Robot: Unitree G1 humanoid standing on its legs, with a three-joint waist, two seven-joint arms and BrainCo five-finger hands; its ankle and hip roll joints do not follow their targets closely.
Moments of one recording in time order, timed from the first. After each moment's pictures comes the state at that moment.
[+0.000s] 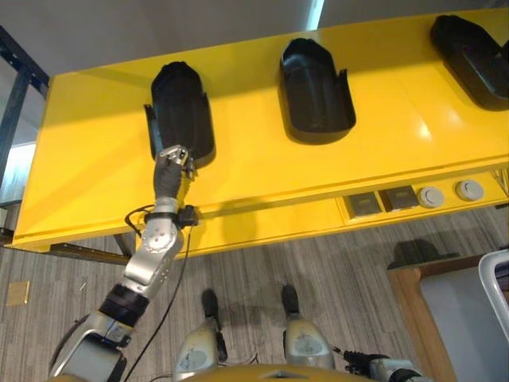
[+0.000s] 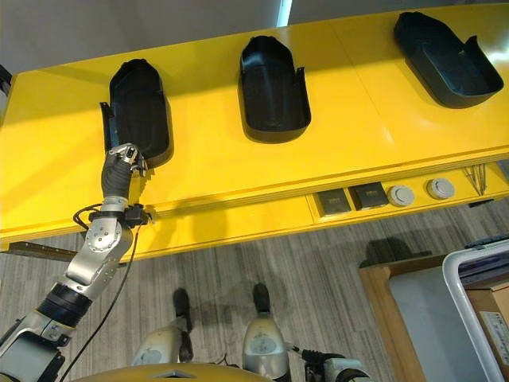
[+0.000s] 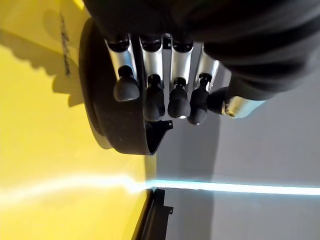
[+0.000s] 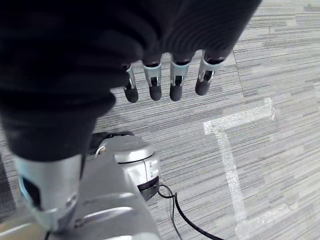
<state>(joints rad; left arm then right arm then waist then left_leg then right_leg) -0.33 0.39 -0.35 0.09 -0.45 -0.26 0.45 -0.06 -0.37 0.31 1.15 0.39 0.33 0.12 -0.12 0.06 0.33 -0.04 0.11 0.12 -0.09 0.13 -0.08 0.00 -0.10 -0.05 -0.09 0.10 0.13</state>
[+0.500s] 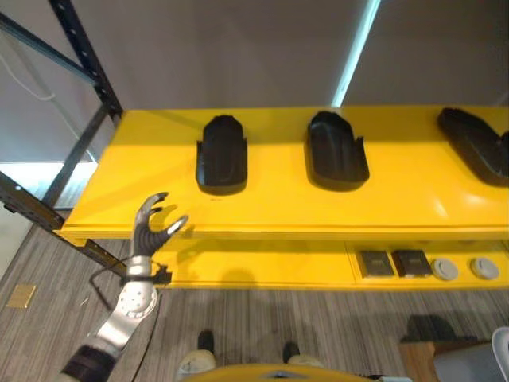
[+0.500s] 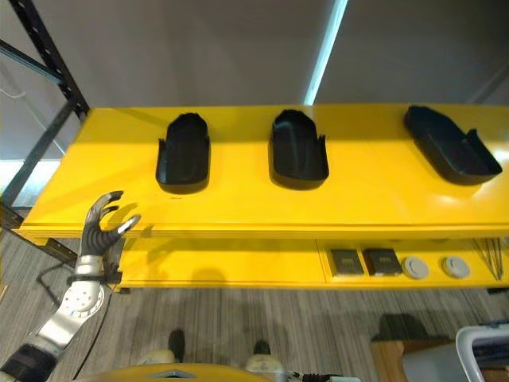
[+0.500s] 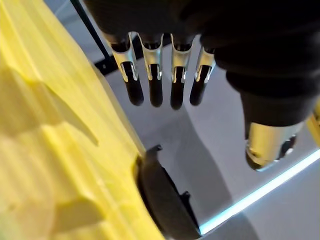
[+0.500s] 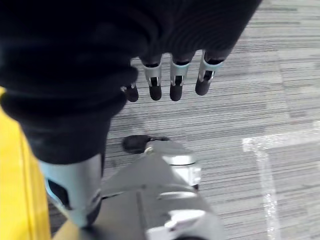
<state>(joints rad) 0.07 0.54 -0.36 0.21 0.07 -0.41 0.63 -0.02 -0.33 0.29 1.19 0.39 0.33 0.09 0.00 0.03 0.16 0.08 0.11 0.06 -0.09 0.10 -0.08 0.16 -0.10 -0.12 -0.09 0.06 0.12</state>
